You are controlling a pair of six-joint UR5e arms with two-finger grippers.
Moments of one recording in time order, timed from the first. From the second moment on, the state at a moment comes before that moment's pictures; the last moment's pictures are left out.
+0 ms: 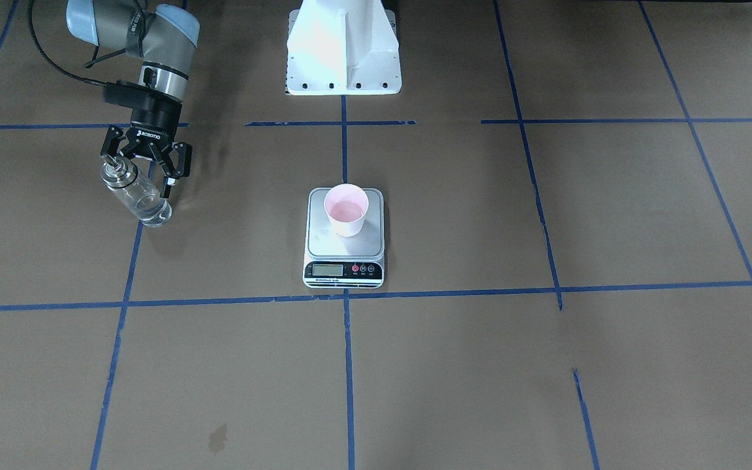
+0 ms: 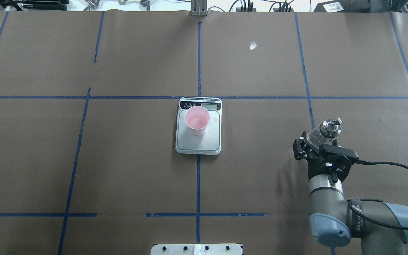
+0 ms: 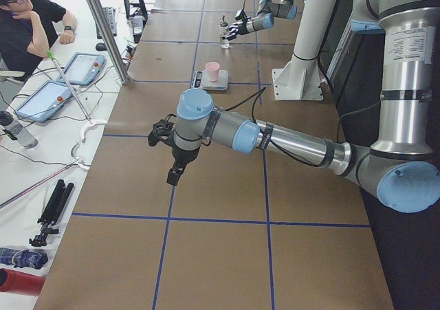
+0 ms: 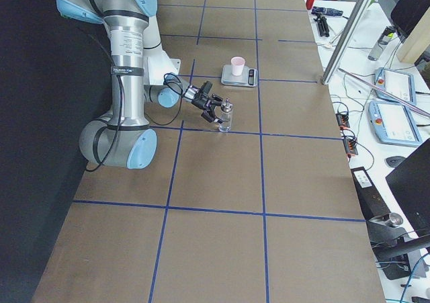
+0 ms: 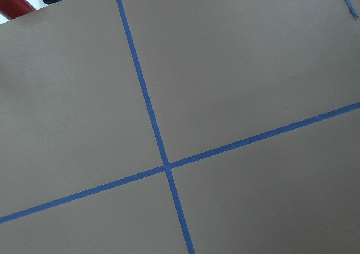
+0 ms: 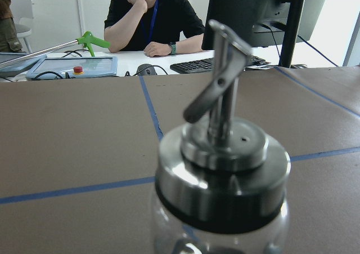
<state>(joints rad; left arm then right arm) -1.55 -1.53 -1.88 -1.68 -2.28 0.05 0.15 -1.58 1.97 -1.53 0.60 1.89</state>
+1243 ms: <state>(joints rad) -1.55 -1.52 -1.88 -1.68 -2.28 0.05 0.18 -1.58 1.96 -1.53 0.59 1.90</state>
